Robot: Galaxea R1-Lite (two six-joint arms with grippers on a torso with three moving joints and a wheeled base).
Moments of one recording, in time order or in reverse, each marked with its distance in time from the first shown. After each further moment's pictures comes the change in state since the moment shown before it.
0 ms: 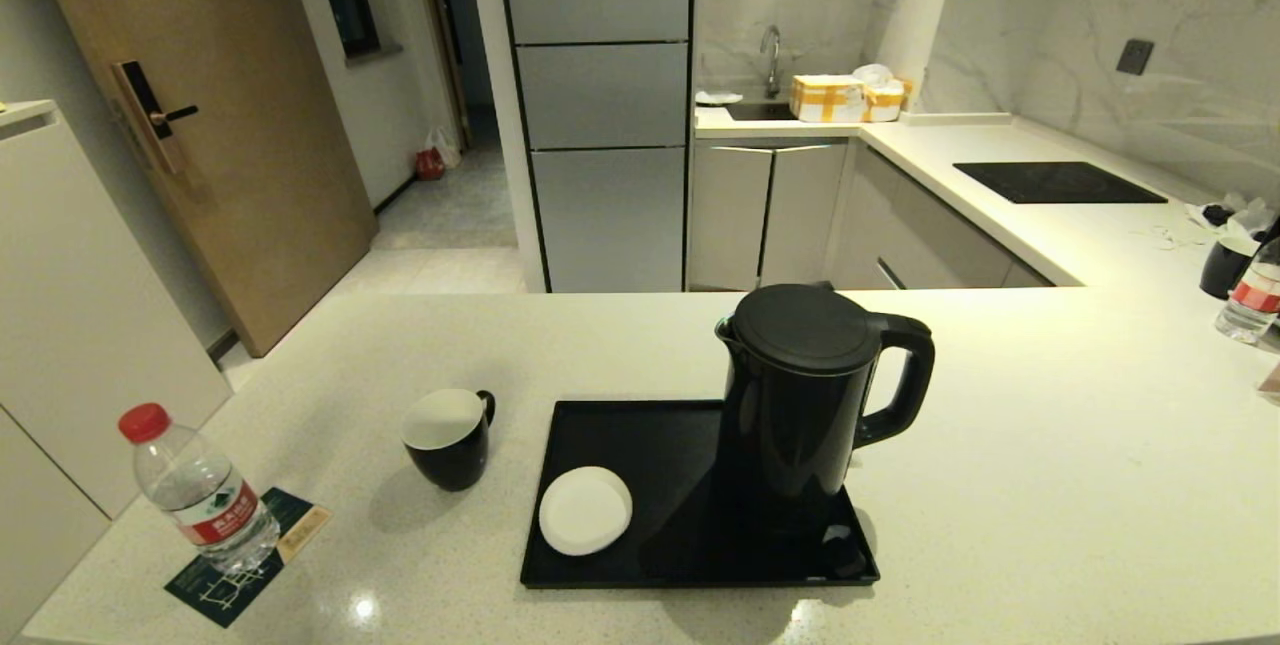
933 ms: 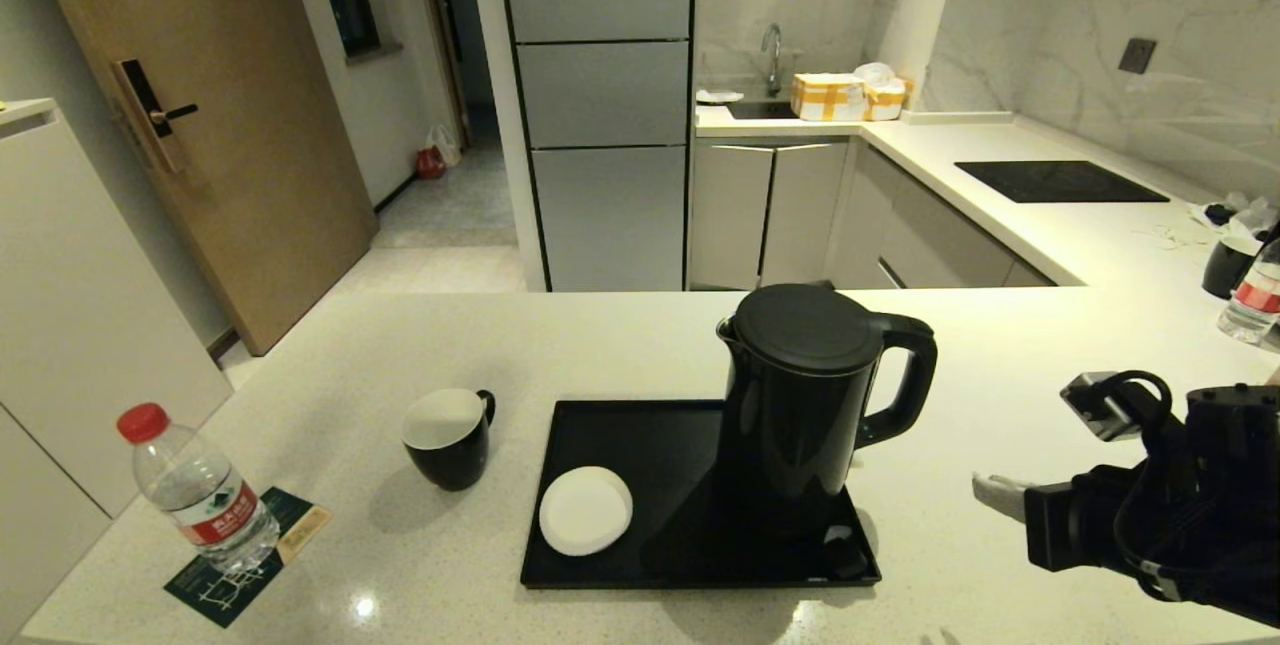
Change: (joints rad) left arm -0.001 0.000 0.000 0.000 0.000 0.000; right arm 0.196 1.103 0.243 -1.301 -0.086 0.030
